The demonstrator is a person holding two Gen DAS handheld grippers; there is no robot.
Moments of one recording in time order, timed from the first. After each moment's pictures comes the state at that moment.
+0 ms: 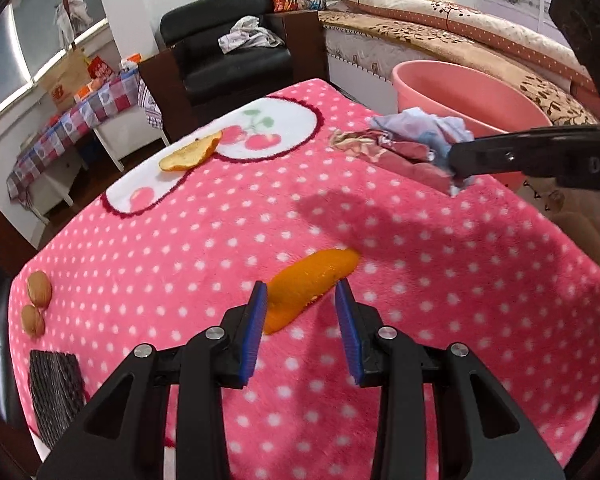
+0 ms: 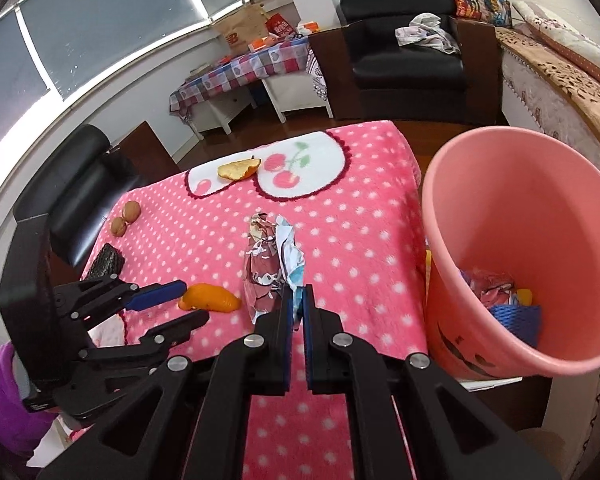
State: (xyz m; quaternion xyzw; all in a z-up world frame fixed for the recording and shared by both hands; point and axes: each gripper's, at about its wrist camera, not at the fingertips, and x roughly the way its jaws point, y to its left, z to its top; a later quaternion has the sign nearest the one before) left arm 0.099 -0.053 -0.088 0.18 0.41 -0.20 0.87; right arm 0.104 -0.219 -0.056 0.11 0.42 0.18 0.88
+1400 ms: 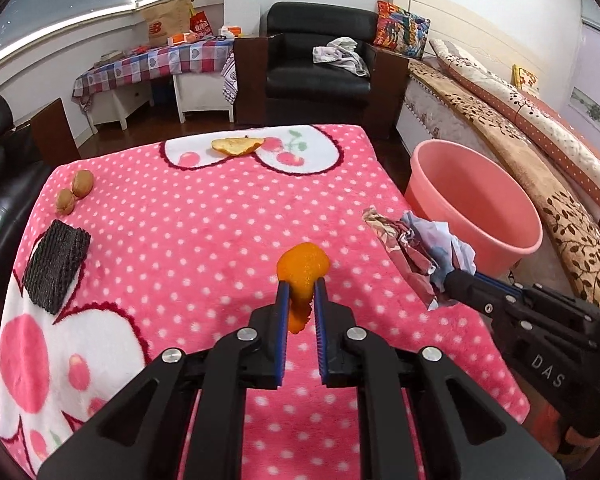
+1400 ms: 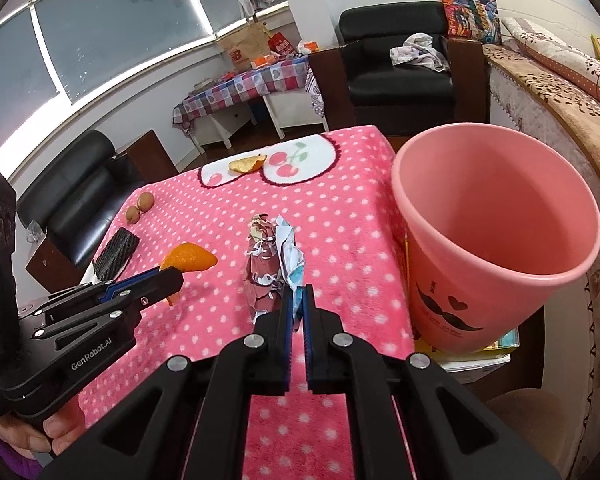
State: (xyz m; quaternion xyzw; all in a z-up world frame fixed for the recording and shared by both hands) left arm 0.034 -0.077 -0.035 -0.01 0.41 -0.06 0.91; right arm 0.032 -0.234 -0.050 0.11 0.38 0.17 0.90
